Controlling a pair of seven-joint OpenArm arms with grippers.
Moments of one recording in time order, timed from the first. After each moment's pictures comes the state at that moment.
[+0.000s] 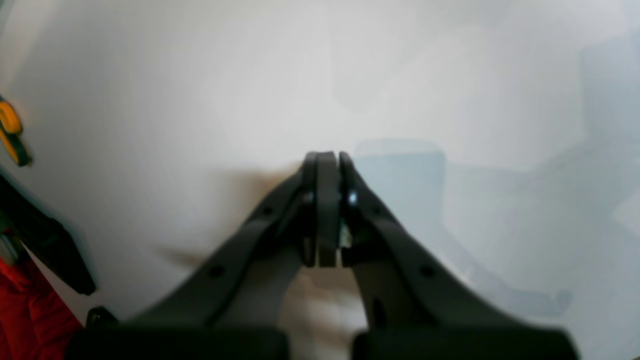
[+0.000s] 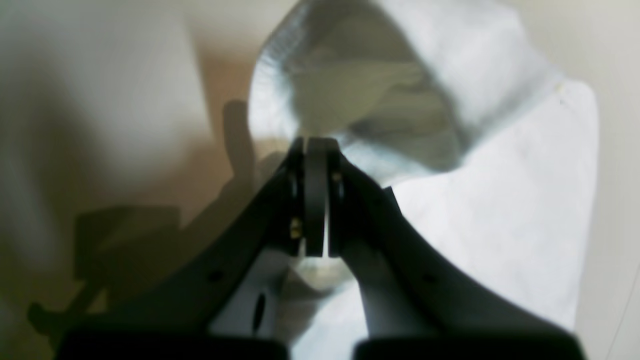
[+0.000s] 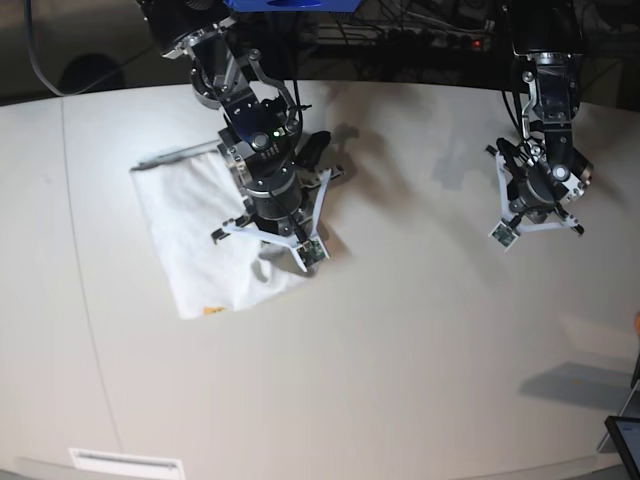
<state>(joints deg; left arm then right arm) 6.6 -23.5 -11.3 99.0 7.1 -40.6 60.3 -3.5 -5.2 -28.8 98.9 -19.0 0.7 -53.5</state>
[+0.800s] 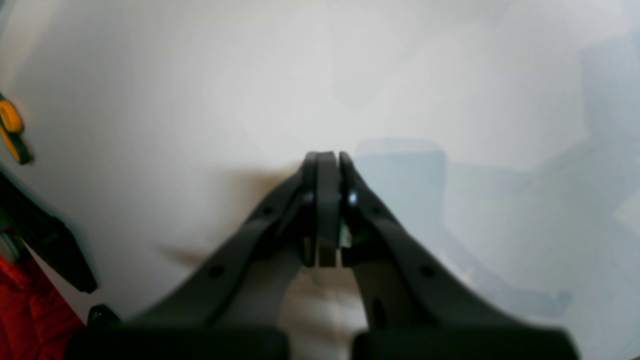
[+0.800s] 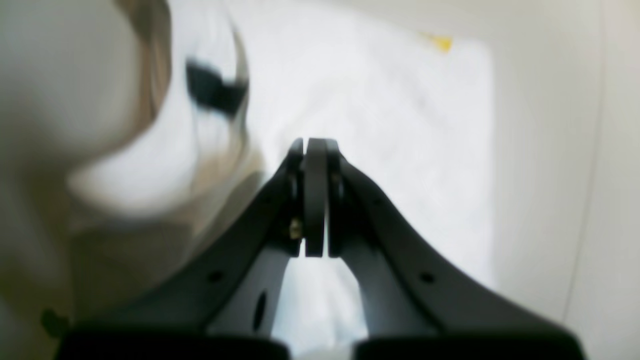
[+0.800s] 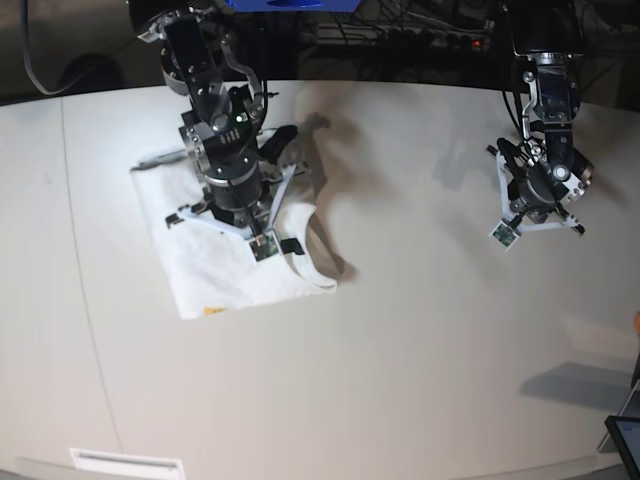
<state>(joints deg) 6.6 -23.6 -11.3 99.0 7.1 -40.6 60.3 -8.8 -2.3 -24.1 109.5 -19.4 0.5 -59.6</state>
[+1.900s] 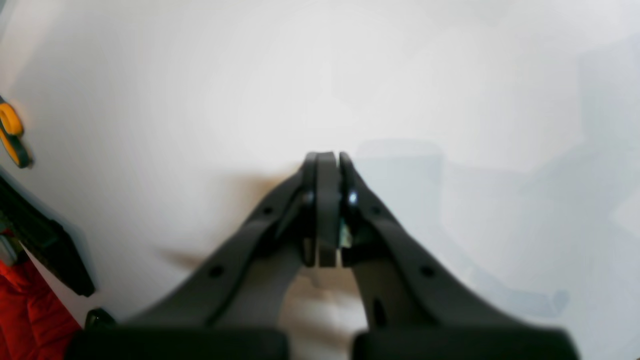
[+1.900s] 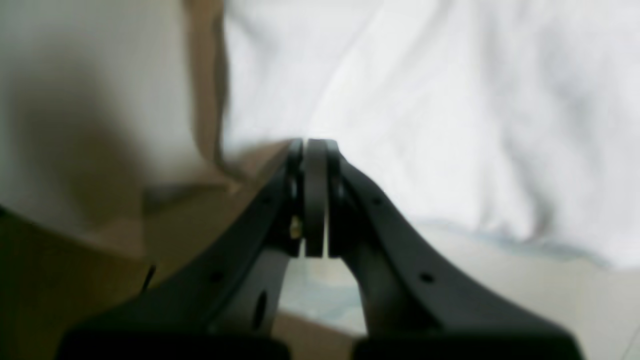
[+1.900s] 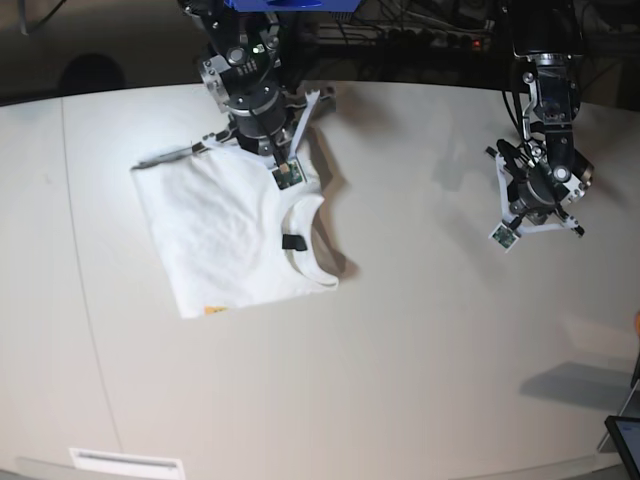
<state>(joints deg) 6.2 -23.5 -11.3 99.0 6.7 -40.6 60.3 -20.7 -4.9 -28.3 114.4 -19.3 0.3 -62.9</state>
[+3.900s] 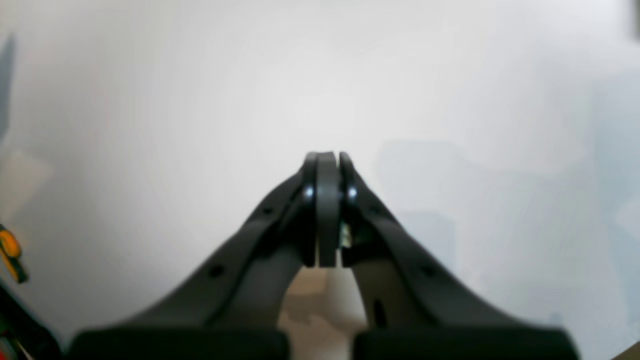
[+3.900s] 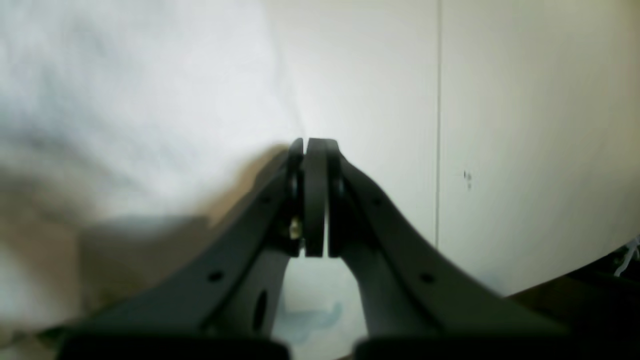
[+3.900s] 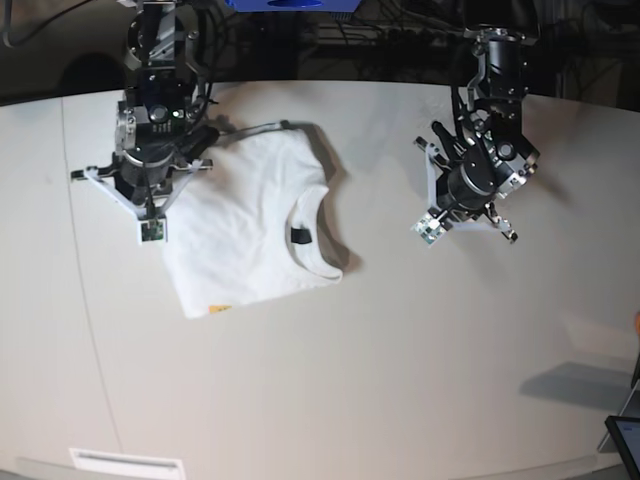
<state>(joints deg) 8.5 -13.9 -2.4 110.2 7.1 -40.4 60.5 -15.6 -4.8 -3.1 113.4 -29.1 0.7 -59.6</state>
